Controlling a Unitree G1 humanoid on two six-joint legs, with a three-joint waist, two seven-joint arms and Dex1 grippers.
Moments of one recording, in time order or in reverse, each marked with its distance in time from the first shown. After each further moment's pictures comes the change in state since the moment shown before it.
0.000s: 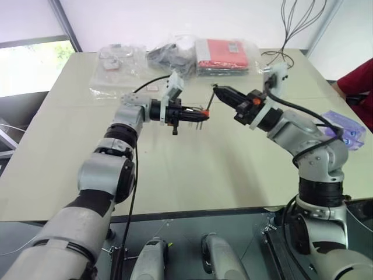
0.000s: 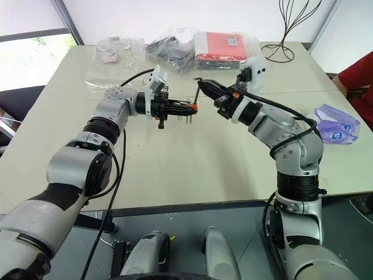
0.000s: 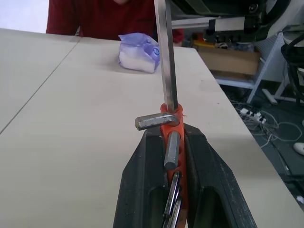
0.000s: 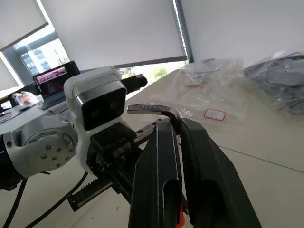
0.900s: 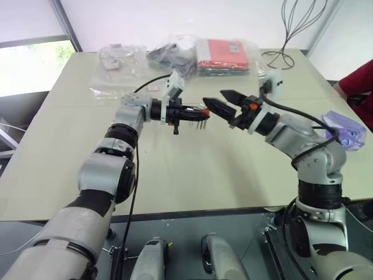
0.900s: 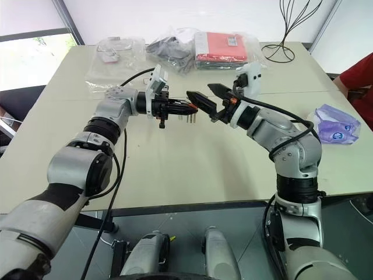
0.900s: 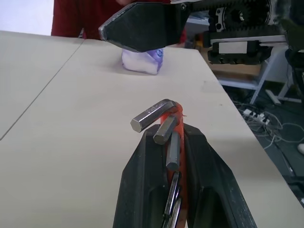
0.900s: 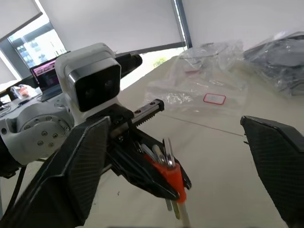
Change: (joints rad) left arm 0.000 -0.001 0.003 -0.001 -0.001 -0.006 0.019; right arm 0.050 -0.025 -0.032 -0.042 0.032 0.055 -0.018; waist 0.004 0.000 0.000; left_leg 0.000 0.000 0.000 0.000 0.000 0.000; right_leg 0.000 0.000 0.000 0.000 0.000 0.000
